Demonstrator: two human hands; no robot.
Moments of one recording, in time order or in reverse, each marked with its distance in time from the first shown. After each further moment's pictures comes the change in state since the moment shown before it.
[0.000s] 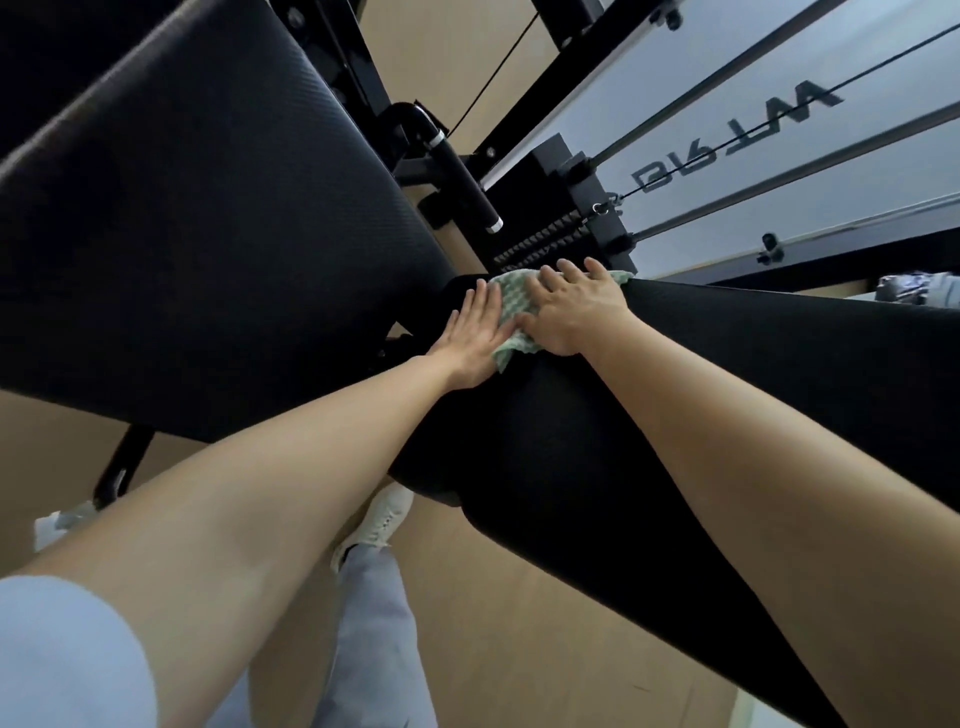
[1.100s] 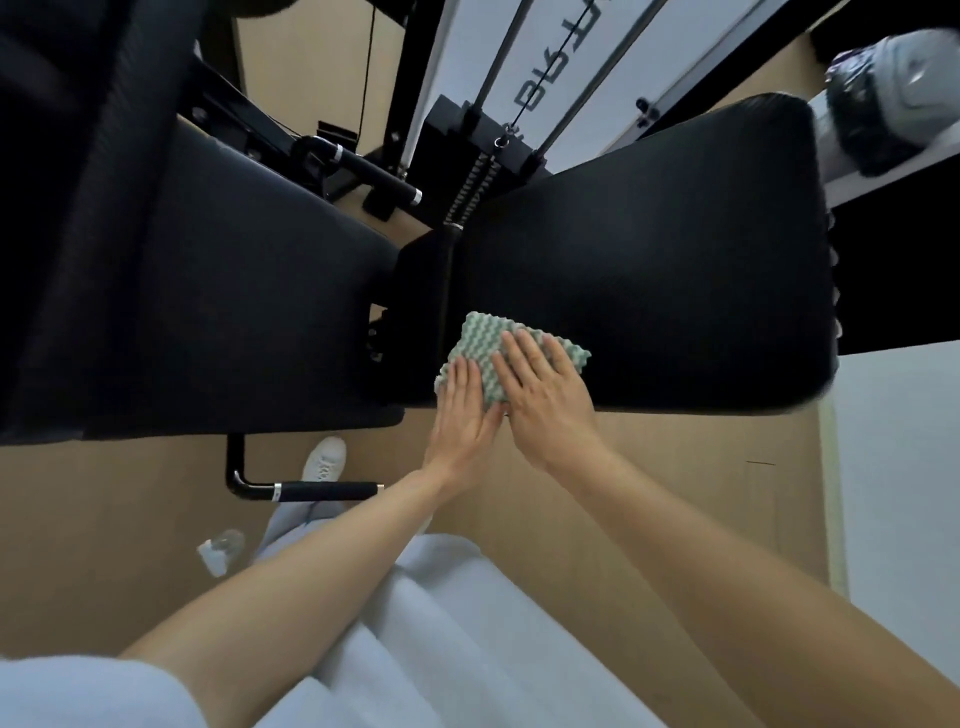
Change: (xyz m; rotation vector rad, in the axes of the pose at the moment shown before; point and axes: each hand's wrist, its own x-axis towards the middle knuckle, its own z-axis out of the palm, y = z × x) left_hand -0.224 0.059 0.091 -0.016 0.037 0.112; right_hand -0.272 -0.095 0.063 0.079 0.116 0.141
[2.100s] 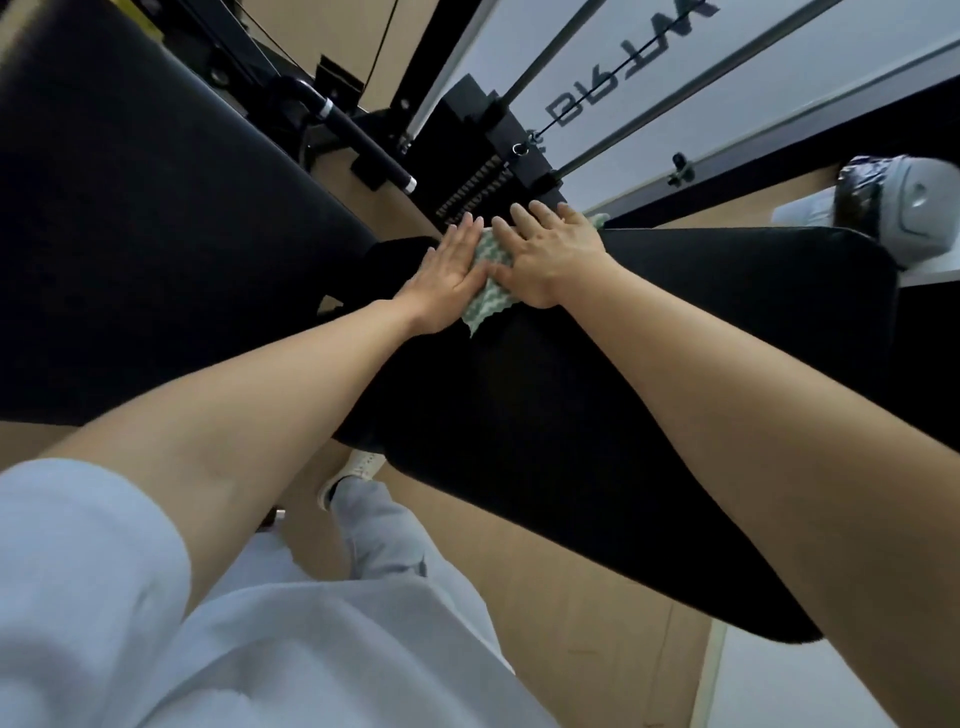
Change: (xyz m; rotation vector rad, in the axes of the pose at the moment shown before) left_hand 0.232 0.012 -0.101 -0.066 0.006 0.047; right_hand 0.221 0.145 -0.066 0.070 -0.142 -0.117
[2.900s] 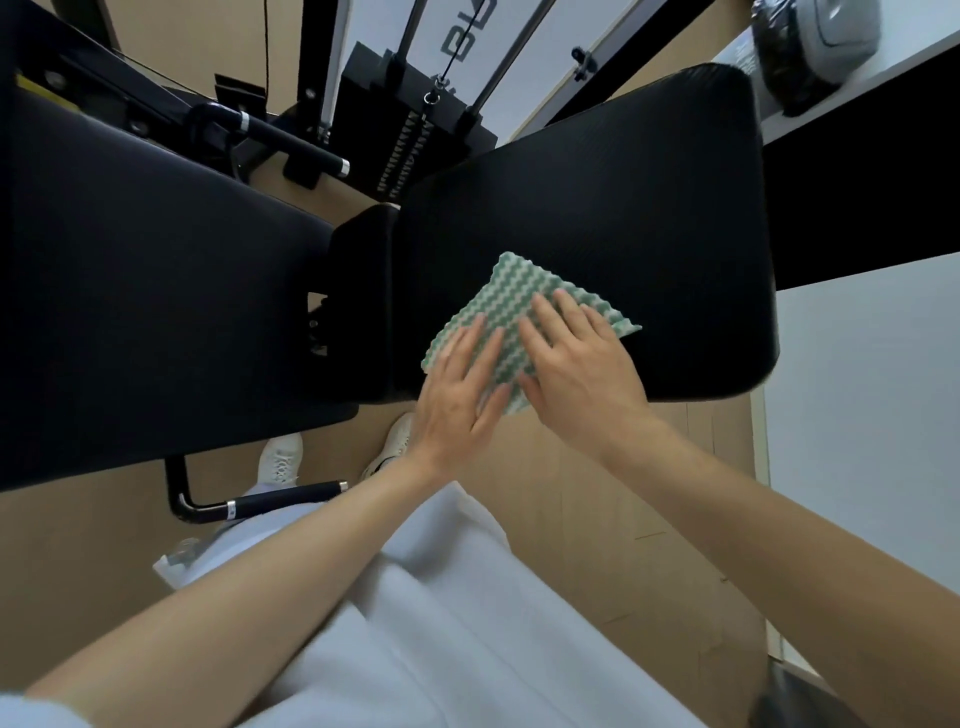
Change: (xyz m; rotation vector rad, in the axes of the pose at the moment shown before) left_hand -0.222 0.052 0.077 0.082 0.136 0.342; right_hand -0.238 -0.099 0.079 0.185 0.297 0.238
